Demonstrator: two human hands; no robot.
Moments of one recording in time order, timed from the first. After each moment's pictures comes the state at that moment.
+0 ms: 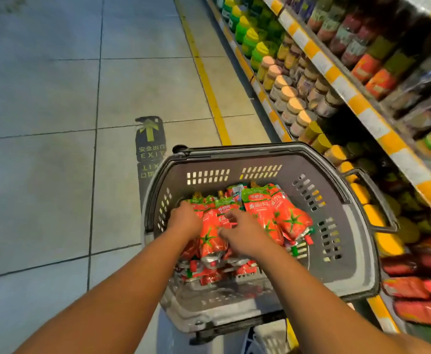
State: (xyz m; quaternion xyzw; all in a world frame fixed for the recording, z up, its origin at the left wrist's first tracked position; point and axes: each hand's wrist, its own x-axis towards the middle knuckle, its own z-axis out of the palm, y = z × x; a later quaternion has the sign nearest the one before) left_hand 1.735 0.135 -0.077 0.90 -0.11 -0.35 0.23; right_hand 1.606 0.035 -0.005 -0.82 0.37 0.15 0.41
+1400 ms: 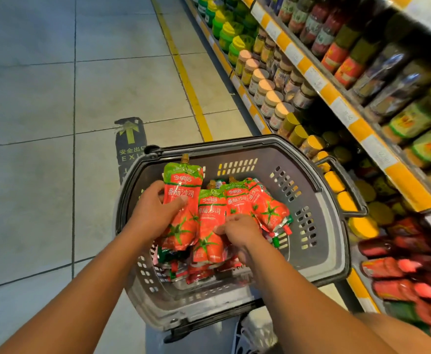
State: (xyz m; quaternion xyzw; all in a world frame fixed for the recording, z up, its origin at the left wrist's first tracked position) left_hand 1.722 0.154 -0.010 0.78 -0.13 -0.32 0.53; right_hand 1.577 0.011 -0.034 -0.55 0.55 0.04 0.63
